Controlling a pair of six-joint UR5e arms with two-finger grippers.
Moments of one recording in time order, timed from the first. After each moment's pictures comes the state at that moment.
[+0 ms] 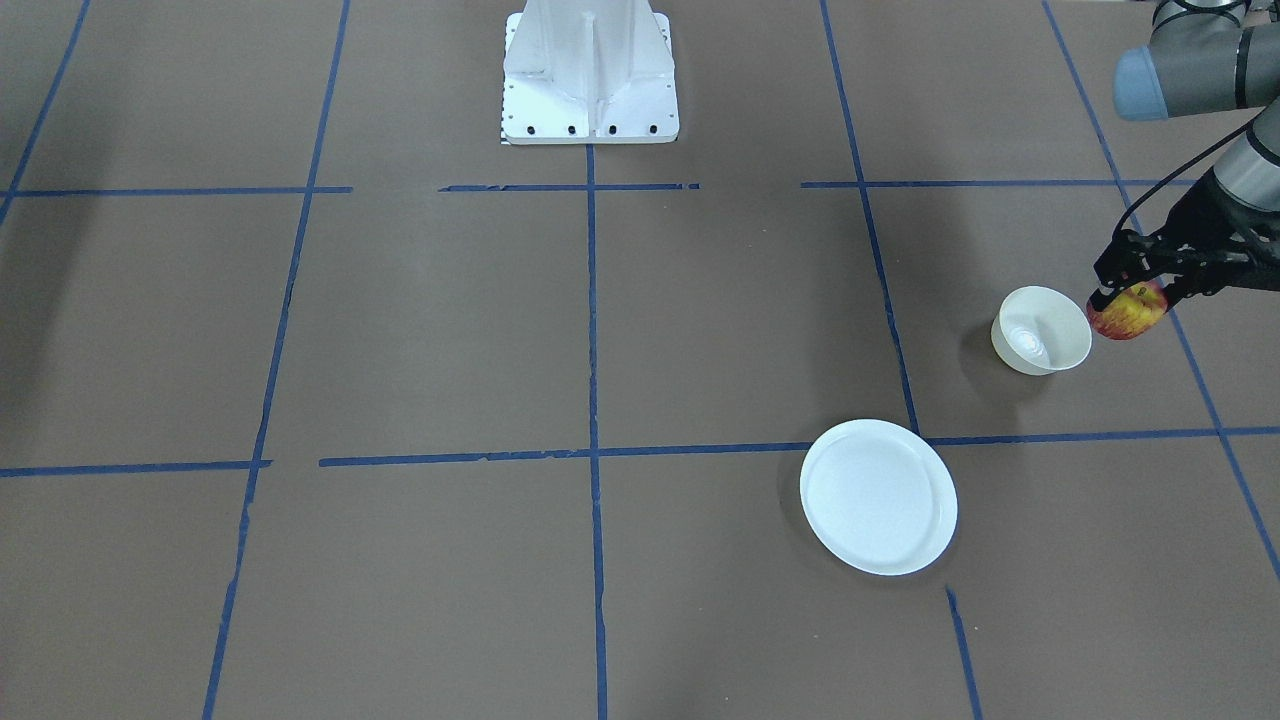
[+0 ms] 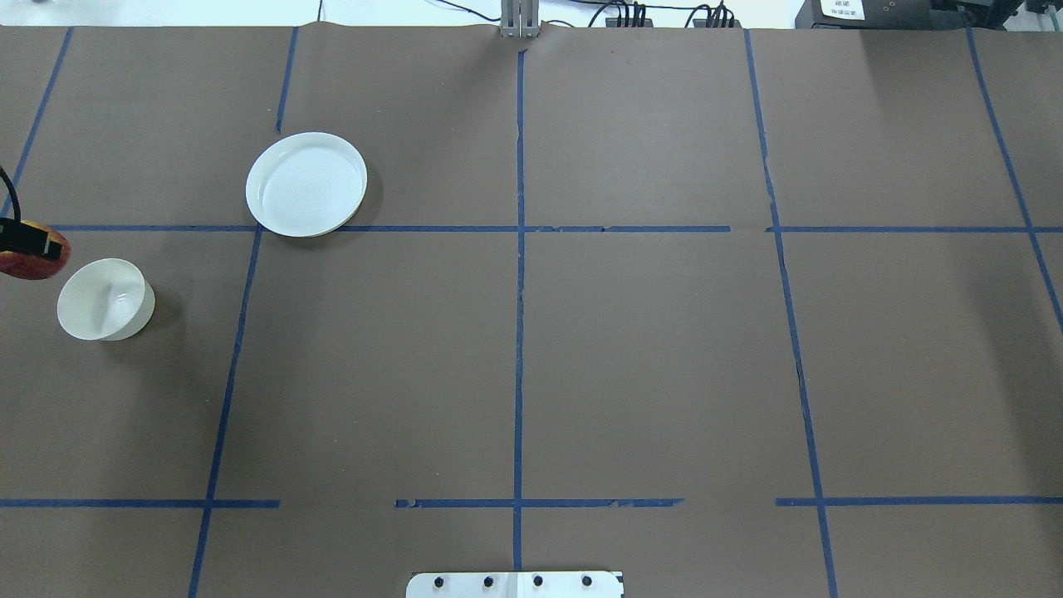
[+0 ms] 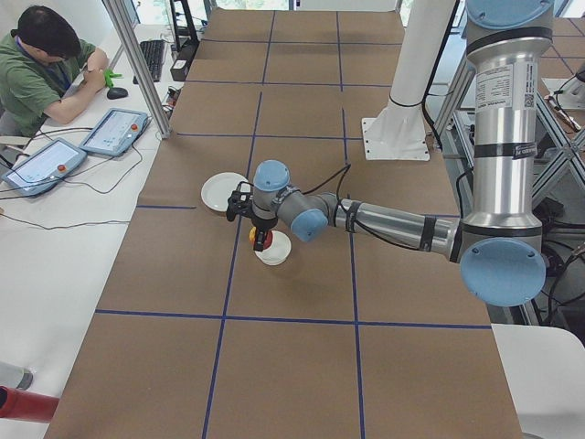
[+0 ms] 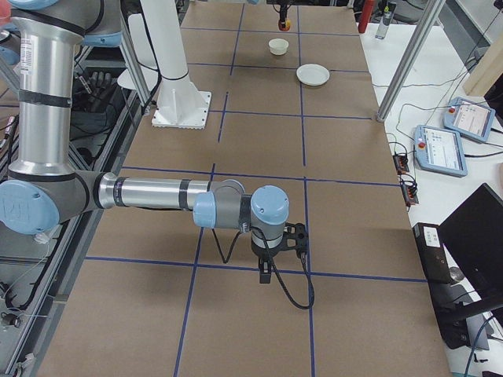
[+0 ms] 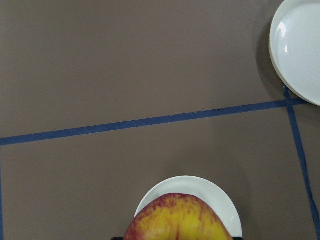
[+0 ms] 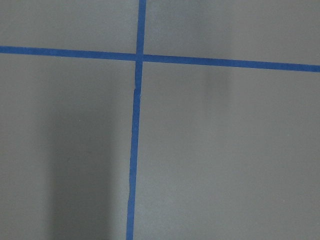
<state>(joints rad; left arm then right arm) -1.13 -1.50 -1.73 -2.17 -2.21 -0.69 1.59 -1.71 1.71 -1.58 2.29 -0.06</state>
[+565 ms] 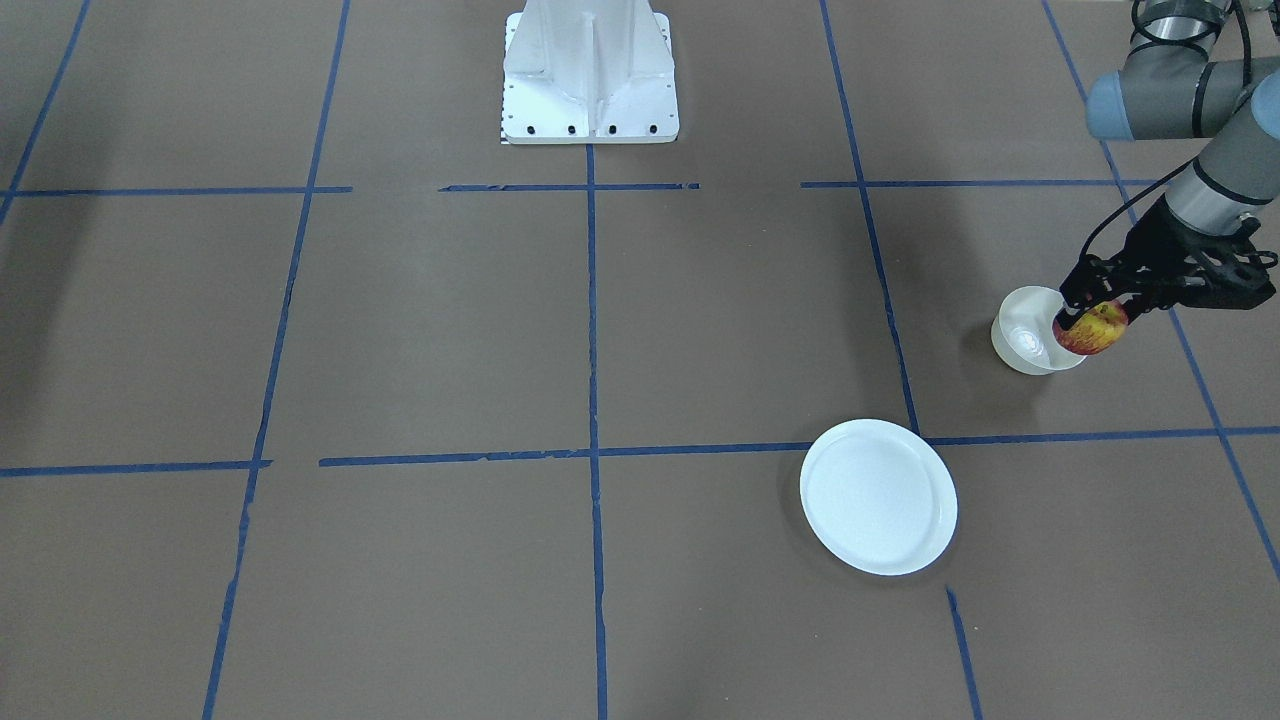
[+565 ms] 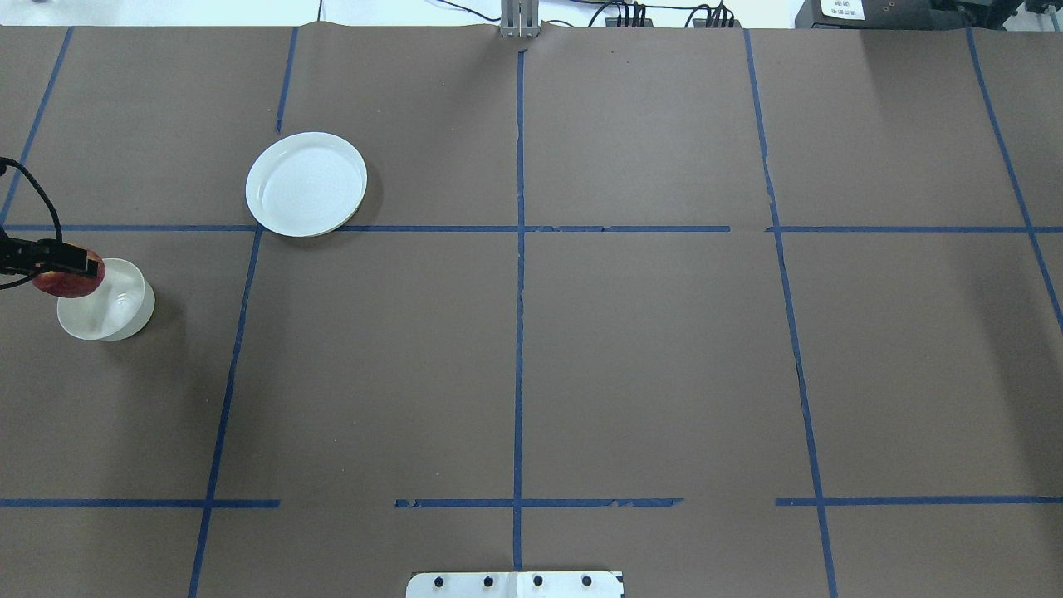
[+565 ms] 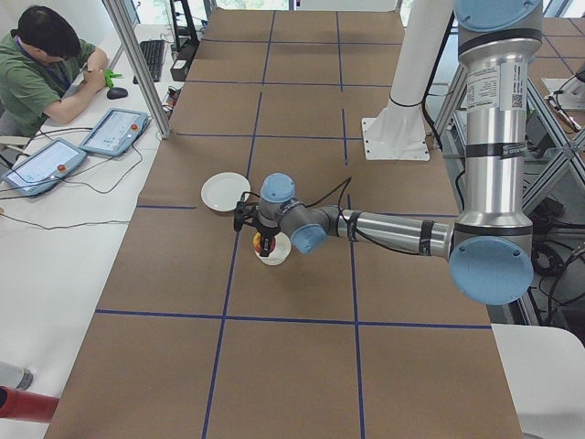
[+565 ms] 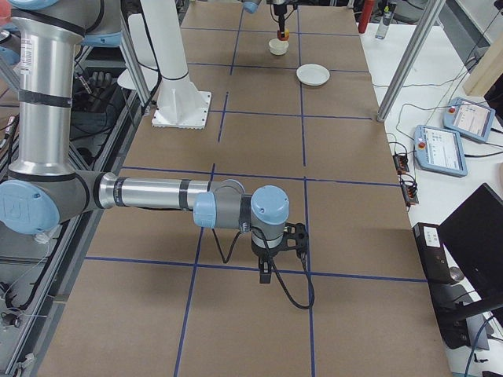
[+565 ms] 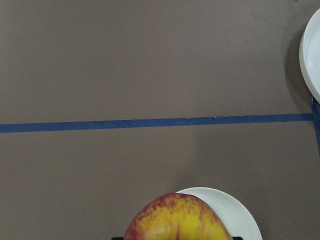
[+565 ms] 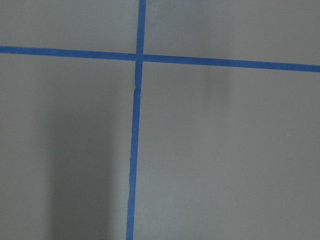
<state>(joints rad) -1.02 -1.51 -1.68 -2.27 -2.13 -0.87 1.59 -1.71 1.71 -1.58 2.29 -0.06</state>
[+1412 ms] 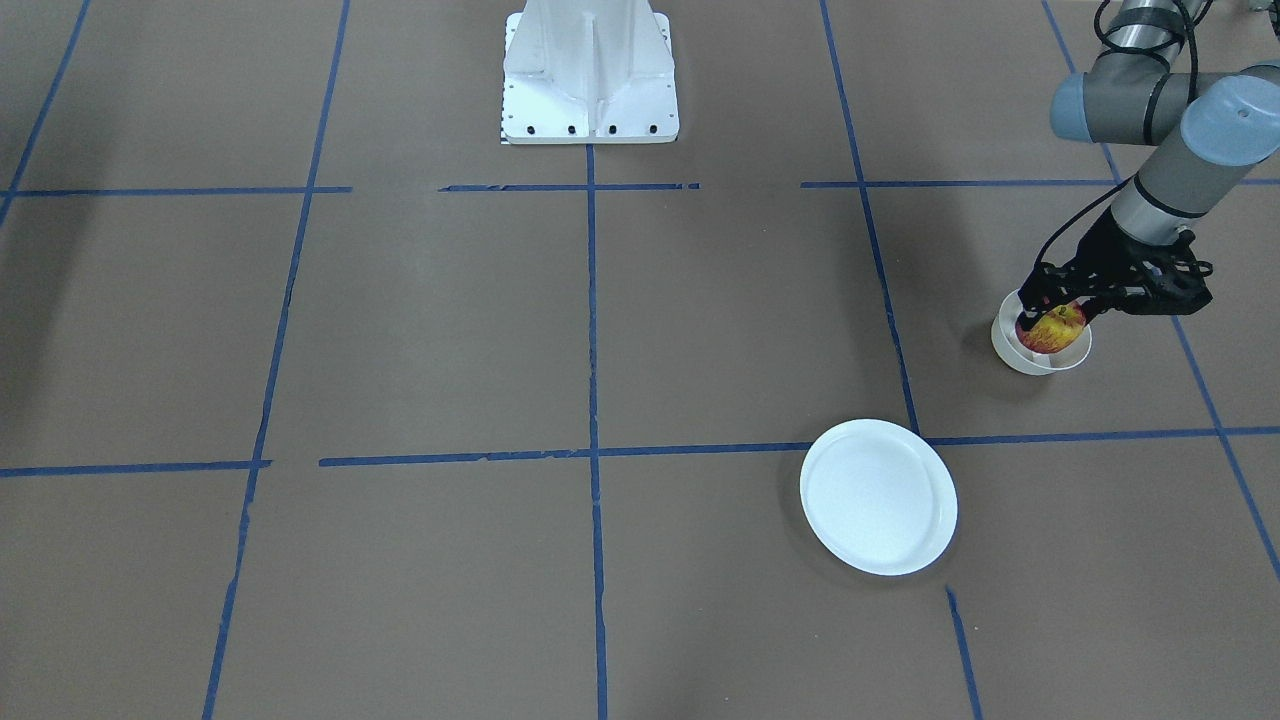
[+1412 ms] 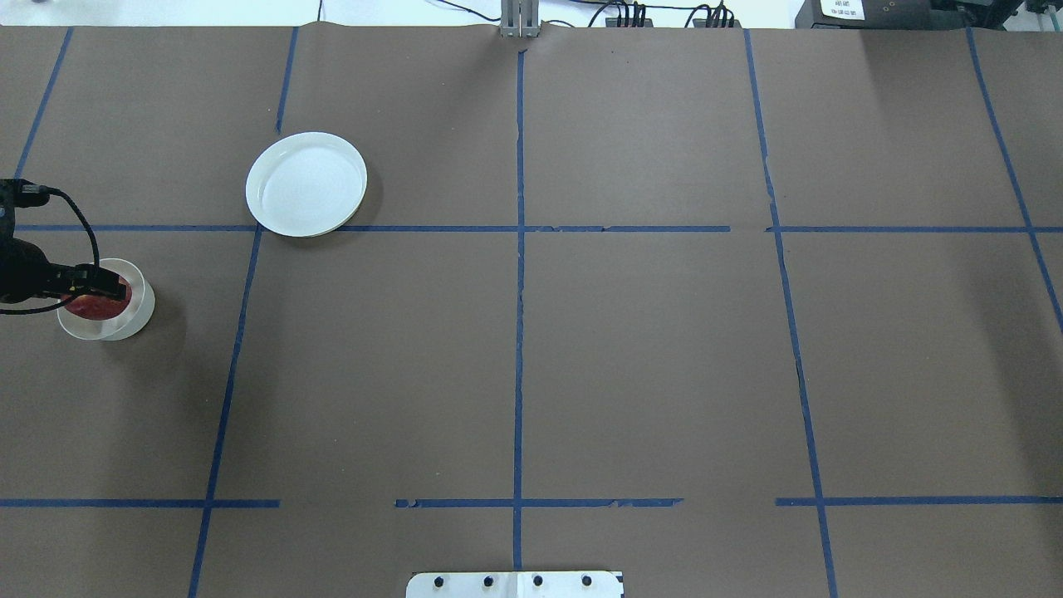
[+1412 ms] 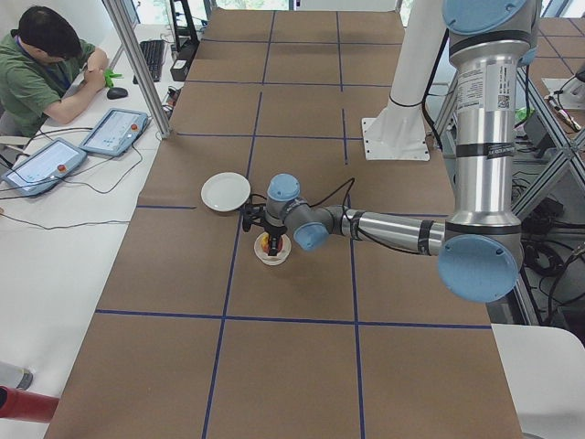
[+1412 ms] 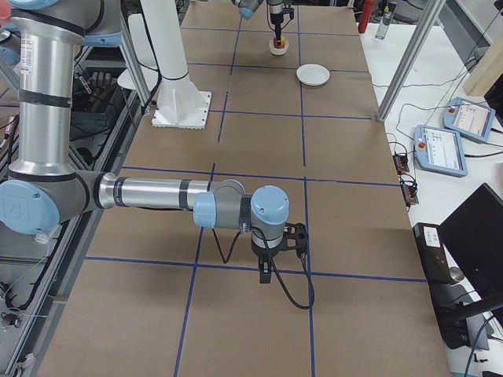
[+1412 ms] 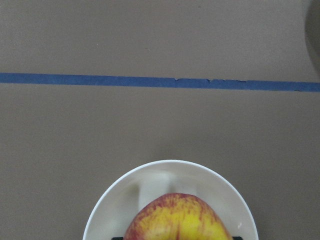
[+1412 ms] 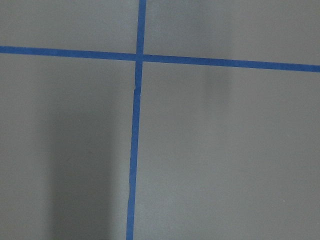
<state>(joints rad) -0.94 -1.51 -1.67 -2.27 -2.08 -0.92 1.59 -1.71 1.71 -1.58 2.29 -0.06</state>
